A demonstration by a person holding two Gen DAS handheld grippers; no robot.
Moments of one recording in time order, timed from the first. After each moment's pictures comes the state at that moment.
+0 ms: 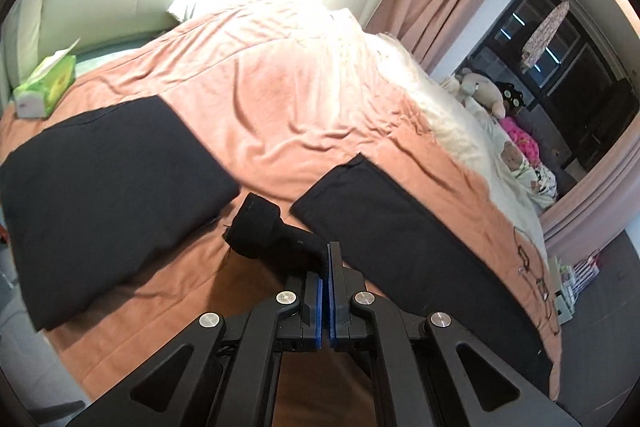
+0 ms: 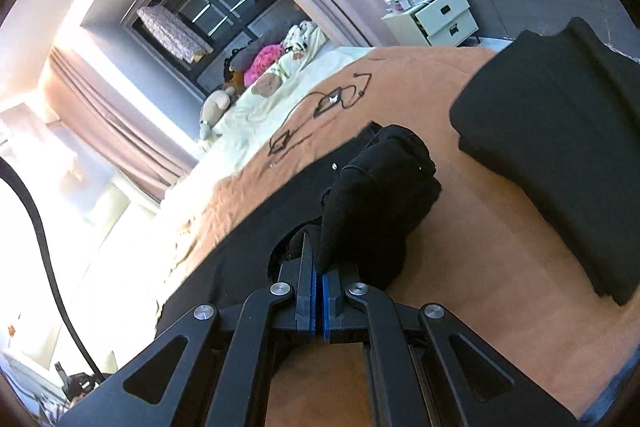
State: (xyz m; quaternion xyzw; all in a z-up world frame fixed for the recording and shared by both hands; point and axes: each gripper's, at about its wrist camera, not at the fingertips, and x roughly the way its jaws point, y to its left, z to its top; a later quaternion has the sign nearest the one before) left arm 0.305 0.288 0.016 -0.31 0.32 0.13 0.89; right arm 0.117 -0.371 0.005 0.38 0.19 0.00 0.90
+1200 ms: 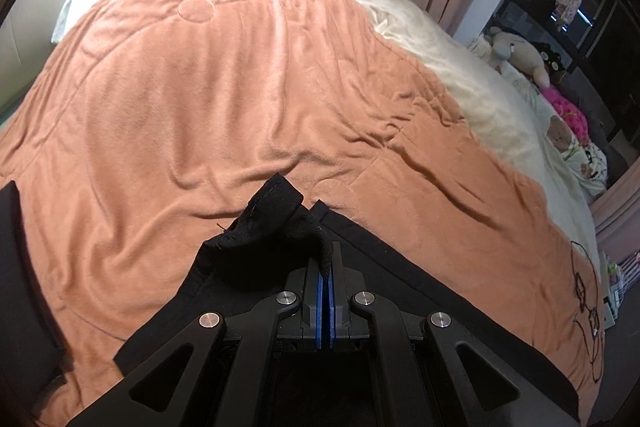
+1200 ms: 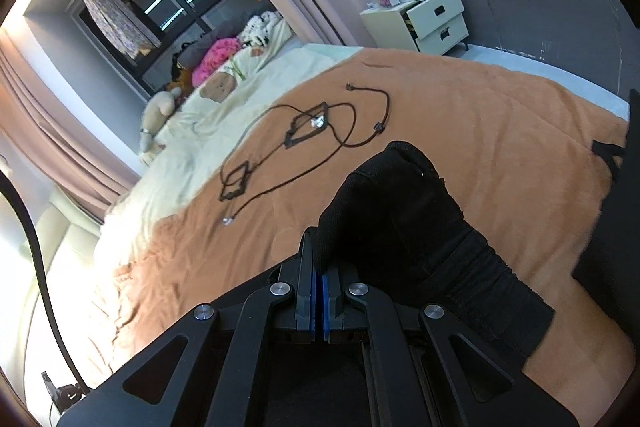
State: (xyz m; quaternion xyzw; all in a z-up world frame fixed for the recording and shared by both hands) left arm 0.616 0.262 -0.040 -0.25 0.39 0.17 0.87; right arm 0.369 -0.336 0.042 0.36 0.24 -0.09 0.90
